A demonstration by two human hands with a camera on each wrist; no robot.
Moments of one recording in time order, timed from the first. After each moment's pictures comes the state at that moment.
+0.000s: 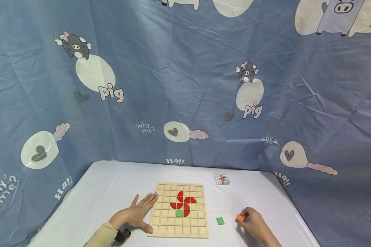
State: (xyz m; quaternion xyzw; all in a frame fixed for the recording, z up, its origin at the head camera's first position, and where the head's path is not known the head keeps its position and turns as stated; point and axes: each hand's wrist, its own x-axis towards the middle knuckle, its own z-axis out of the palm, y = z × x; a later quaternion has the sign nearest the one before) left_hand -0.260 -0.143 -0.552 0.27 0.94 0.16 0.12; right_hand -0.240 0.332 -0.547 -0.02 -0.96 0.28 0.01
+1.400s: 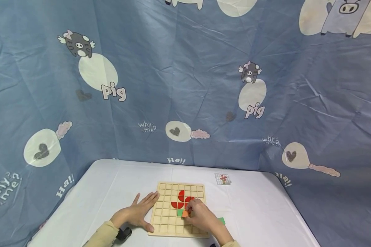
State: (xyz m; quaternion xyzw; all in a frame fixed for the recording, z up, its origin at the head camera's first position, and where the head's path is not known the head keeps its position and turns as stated) left_hand -0.261 -0.145 -0.555 0.27 0.94 0.15 0.12; right_hand -0.257 0.159 -0.534 0.29 -0.92 0.27 -0.03
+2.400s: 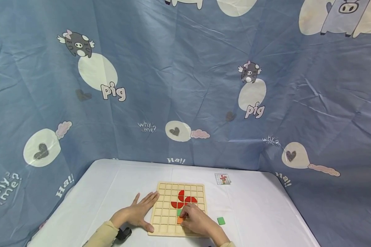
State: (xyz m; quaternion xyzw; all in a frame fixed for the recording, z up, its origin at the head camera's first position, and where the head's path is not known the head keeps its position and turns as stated) left_hand -0.261 -0.146 -0.554 0.27 0.94 0.15 0.13; right_hand -0.250 0.149 -0.542 0.32 -0.91 0.26 -0.07
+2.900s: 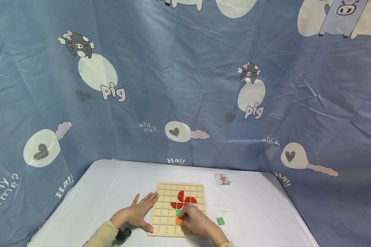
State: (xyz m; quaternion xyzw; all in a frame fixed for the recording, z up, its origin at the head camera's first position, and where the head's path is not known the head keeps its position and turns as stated) left_hand -0.261 -0.146 -0.553 0.27 0.94 0.15 0.13; right_hand -0.252 0.146 -0.542 0.30 -0.90 0.30 -0.10
